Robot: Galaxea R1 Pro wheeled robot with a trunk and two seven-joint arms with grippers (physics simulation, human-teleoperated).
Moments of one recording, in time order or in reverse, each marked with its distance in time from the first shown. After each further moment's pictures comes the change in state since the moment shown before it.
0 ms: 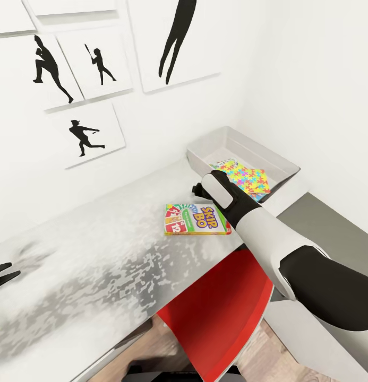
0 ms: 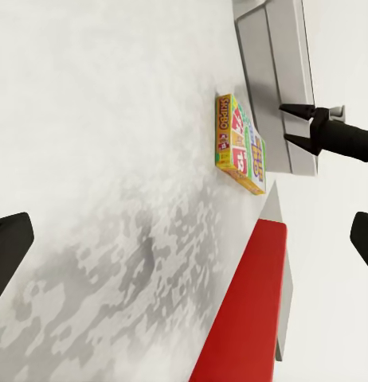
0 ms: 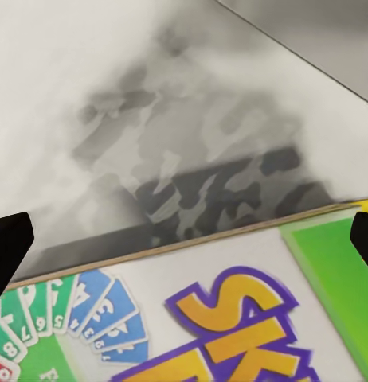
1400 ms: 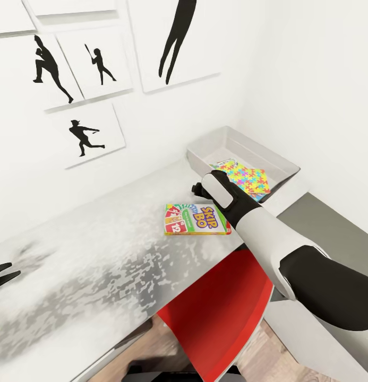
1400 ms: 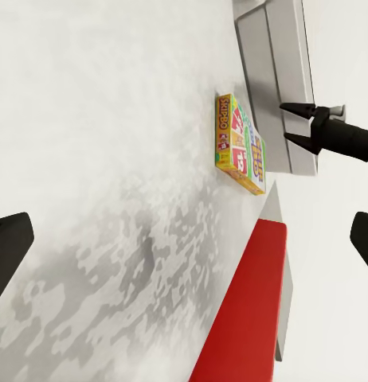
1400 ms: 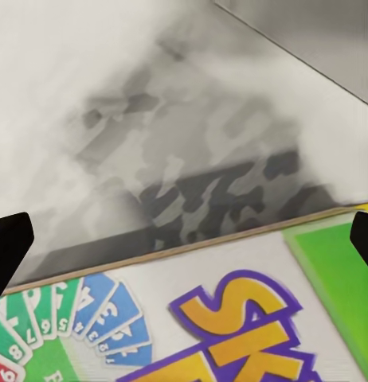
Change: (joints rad) left arm 0.000 0.000 0.000 0.000 0.000 0.000 0.000; right arm -0.001 0.000 -0.001 -0.001 0.002 -0.005 0.006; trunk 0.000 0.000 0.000
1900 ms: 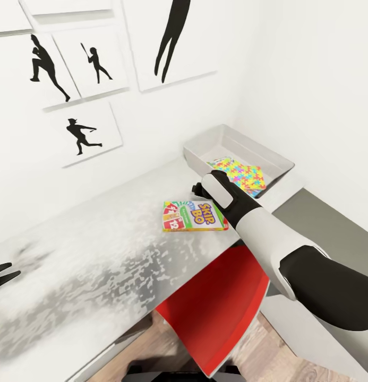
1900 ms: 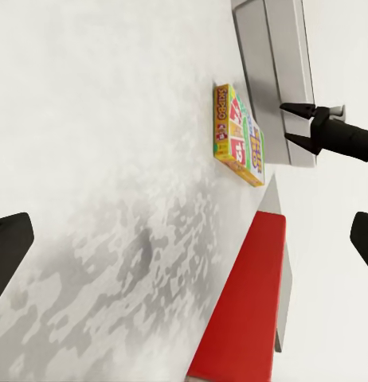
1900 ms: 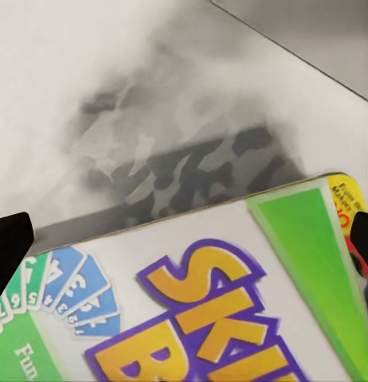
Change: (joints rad) left arm 0.000 0.000 0.000 0.000 0.000 0.000 0.000; right arm 0.000 0.000 0.001 0.000 0.002 -0.002 -0.005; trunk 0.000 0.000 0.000
